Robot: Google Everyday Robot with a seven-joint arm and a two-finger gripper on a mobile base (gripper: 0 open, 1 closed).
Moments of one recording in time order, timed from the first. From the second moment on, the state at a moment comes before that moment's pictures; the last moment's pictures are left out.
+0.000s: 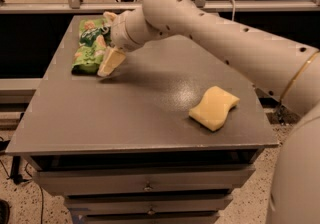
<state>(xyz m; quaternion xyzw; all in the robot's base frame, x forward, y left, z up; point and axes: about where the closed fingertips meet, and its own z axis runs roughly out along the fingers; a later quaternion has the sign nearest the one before) 0.685 0.151 0.876 -0.68 0.55 0.10 0.47</state>
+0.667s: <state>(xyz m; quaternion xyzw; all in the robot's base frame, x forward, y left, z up) 0.693 0.170 0.867 -0.67 0.56 0.11 0.47</state>
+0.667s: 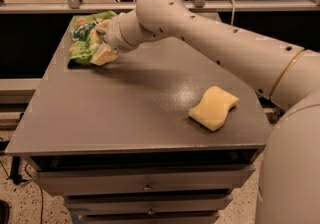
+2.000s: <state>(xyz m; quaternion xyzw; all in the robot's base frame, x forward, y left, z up) 0.690 0.131 0.887 -0.67 0.57 0.06 0.48</state>
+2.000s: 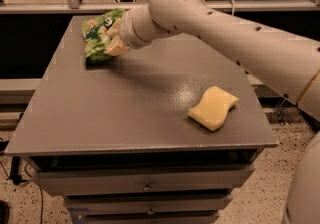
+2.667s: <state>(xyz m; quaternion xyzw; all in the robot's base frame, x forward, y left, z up) 0.681 0.031 0.918 -0.66 0.59 0.02 0.46</state>
